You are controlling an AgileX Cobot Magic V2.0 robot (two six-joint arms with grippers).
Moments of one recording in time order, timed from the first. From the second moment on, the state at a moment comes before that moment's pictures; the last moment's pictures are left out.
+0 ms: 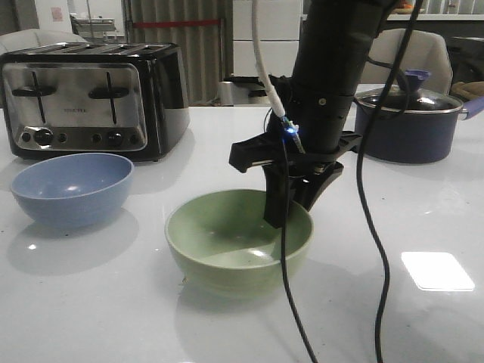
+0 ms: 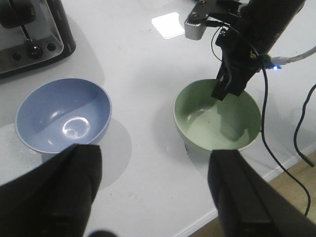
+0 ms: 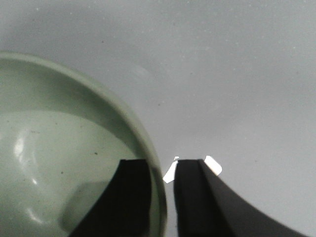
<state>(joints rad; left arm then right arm) -0.53 0.72 -0.70 -0.12 0.62 0.08 0.48 1.98 -1.47 0.20 0.90 -0.20</state>
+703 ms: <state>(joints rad) -0.53 0.72 -0.70 -0.12 0.62 0.08 0.54 1.49 -1.34 0.19 0.90 -0.21</state>
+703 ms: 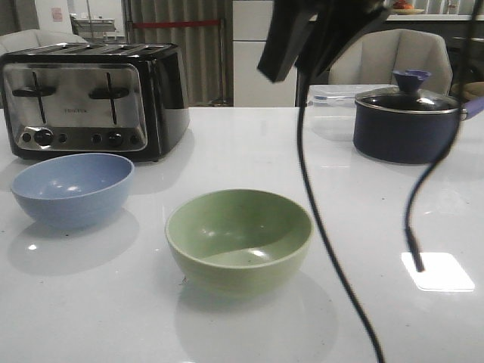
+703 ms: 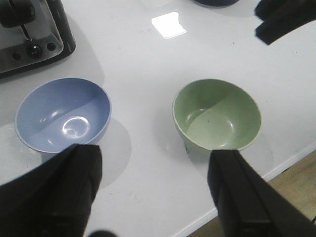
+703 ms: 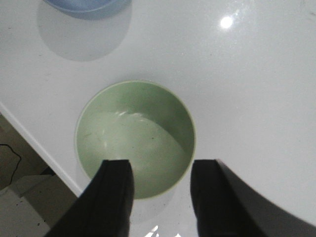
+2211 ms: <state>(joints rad) -0.36 1.20 -1.01 -0.01 0.89 0.08 0.54 0.61 -0.69 0.09 0.89 -0.08</state>
